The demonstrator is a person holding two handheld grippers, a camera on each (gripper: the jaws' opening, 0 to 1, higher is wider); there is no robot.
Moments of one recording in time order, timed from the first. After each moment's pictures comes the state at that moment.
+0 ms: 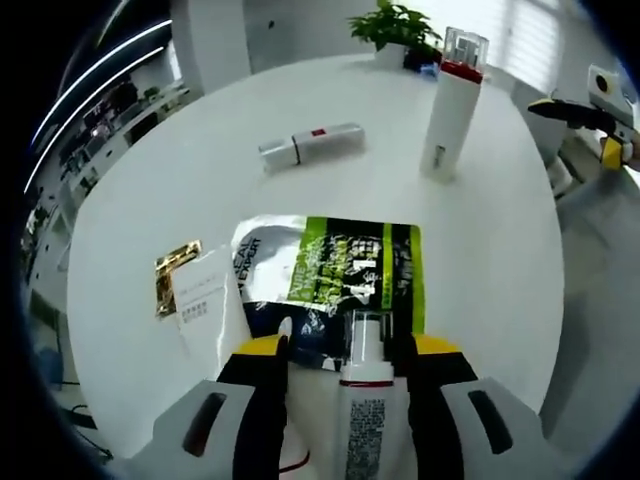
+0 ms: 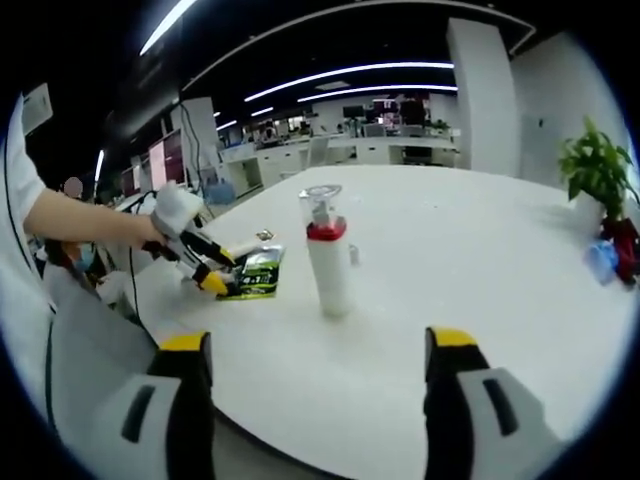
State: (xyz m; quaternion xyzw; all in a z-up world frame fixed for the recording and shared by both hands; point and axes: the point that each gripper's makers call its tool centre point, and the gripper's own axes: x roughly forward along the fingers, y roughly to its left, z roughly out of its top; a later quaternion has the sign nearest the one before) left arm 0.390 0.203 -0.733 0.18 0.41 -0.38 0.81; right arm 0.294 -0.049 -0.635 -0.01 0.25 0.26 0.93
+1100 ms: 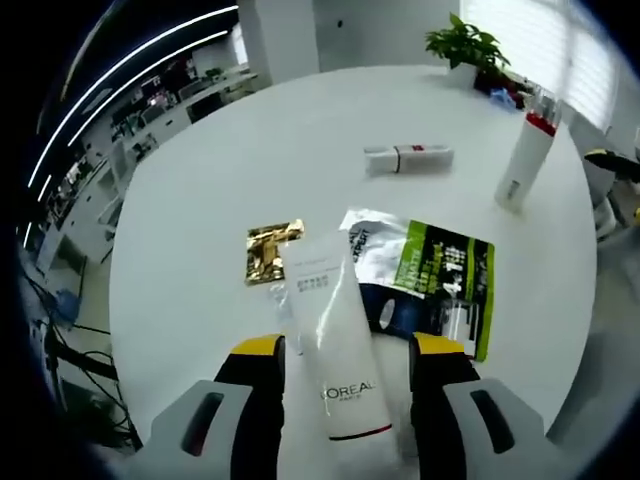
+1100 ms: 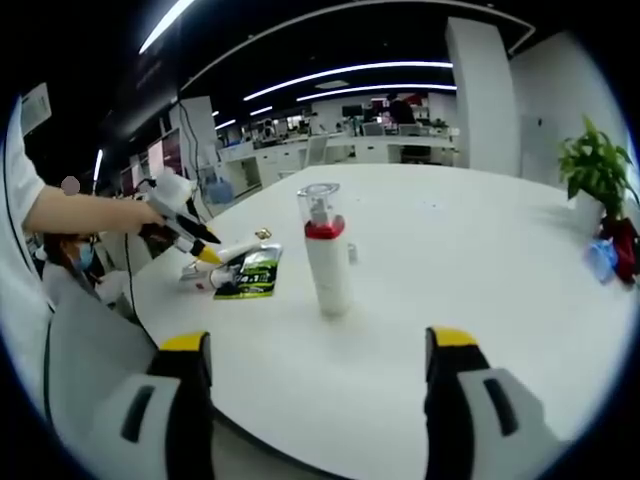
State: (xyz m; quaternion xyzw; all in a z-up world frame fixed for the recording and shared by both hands) left arm 0.433 0.269 -0.728 0.16 0.43 -0.26 0.85; right arm 0.294 -0.049 -0.637 -0.01 0.25 0.26 0.93
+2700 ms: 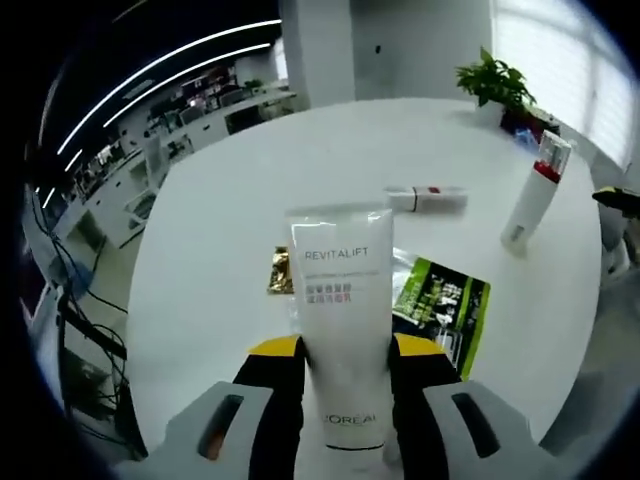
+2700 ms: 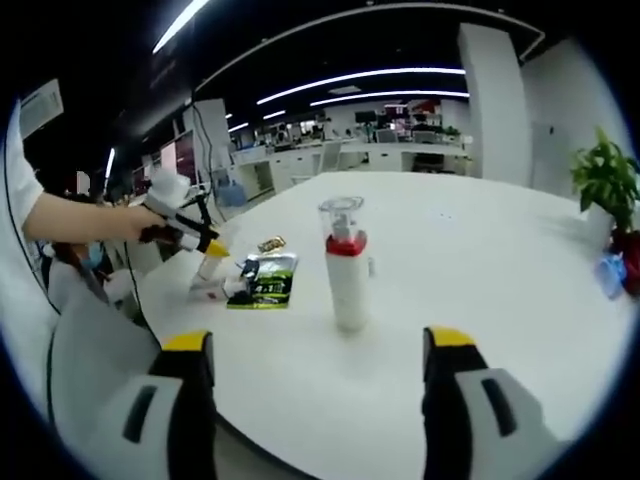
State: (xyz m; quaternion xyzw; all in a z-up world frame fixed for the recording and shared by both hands) left arm 0.413 0.269 -0.680 0.11 0.36 -0.21 0.90; right arm 0.301 -0.024 -0.625 -0.02 0.23 0.29 0.93
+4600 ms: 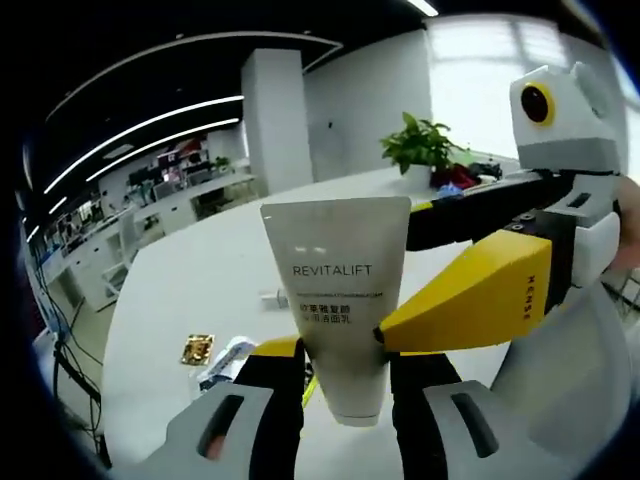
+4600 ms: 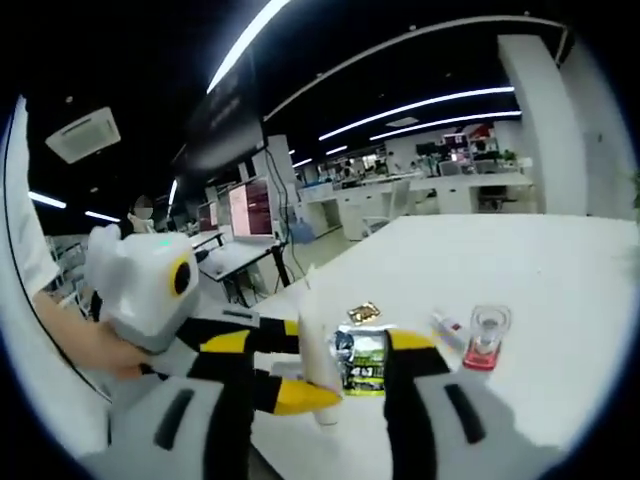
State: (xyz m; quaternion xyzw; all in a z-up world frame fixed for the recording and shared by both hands) left arm 0.321 0.107 -0.599 0.10 0.21 -0.31 0.92; right arm 0.312 0.104 -0.548 0.04 0.15 0.42 0.89
